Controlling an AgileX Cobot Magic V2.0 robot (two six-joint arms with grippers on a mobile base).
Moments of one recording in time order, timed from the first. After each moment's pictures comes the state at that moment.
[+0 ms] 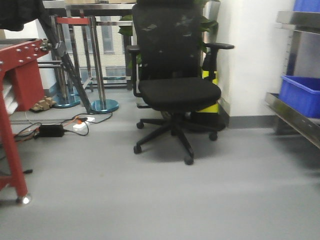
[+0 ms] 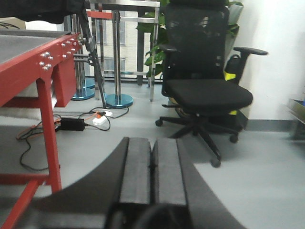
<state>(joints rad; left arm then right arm) -0.08 -0.01 0.03 -0.10 0.03 0.06 0.22 0.07 -0.61 -0.15 0.83 0.18</state>
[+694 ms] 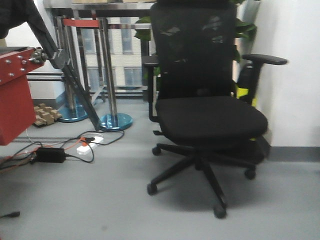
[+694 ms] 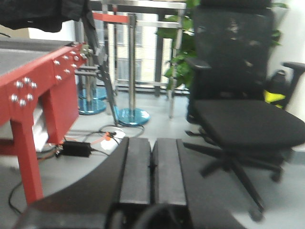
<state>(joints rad) -0.08 -0.01 0.03 -0.10 0.03 0.06 0.22 0.07 -0.61 -0.15 0.83 0.18</state>
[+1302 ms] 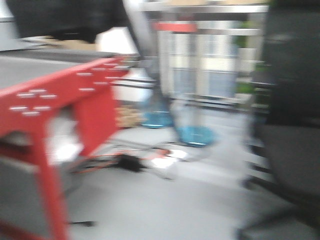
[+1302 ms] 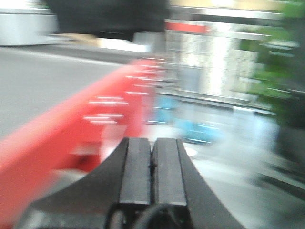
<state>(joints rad) -0.08 -0.01 0.03 -0.10 0.03 0.06 0.22 0.07 -0.61 -0.15 0.83 0.18</state>
